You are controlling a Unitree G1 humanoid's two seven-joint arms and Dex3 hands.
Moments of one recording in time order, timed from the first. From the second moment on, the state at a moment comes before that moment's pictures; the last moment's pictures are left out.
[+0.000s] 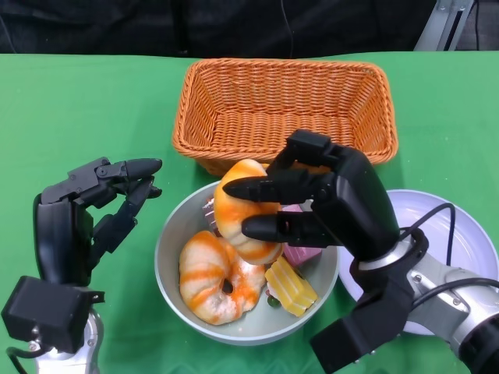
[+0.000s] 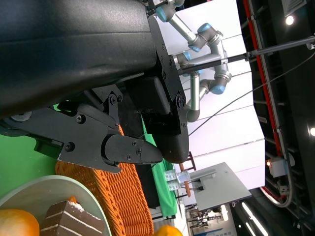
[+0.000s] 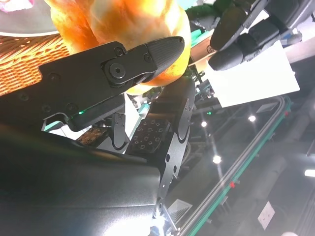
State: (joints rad) left arm -0.31 0.00 0.17 0.68 -0.01 -0.92 0.04; right arm -0.56 -0.15 0.47 0.62 -0.81 -0.81 -0.78
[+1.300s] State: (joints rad) left arm -0.30 -0.02 0.17 0.59 -0.16 -0.80 -0.04; right arm -0.22 -0.16 0.03 0.13 -0.39 -0.66 -0.39
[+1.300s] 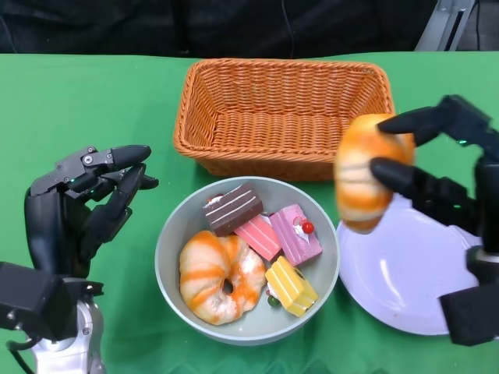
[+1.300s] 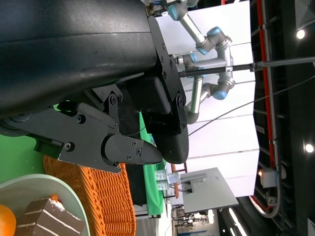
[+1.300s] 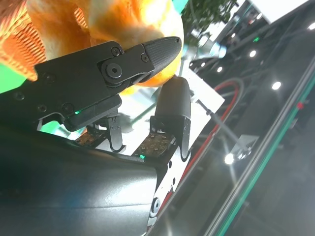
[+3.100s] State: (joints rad) left arm -0.25 -0.05 0.16 0.41 -0.12 -0.70 -0.01; right arm -0.20 -0.36 0.06 0.64 -0.57 -0.71 -0.41
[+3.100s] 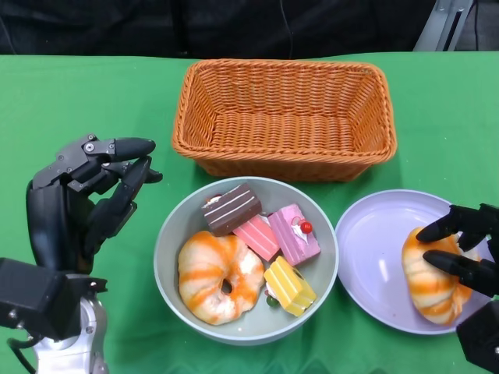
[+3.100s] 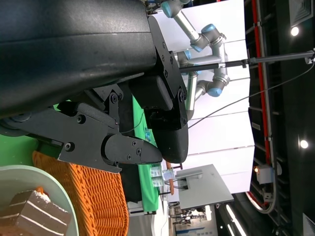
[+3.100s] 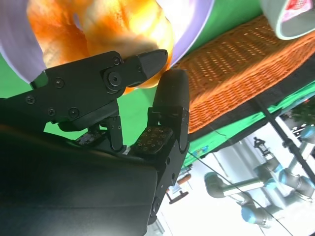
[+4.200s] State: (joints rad) left arm -0.23 -0.05 0.16 0.41 -0.11 -0.70 -0.01; right arm -0.25 -0.37 0.13 0.71 -0.58 -0.71 -0.51
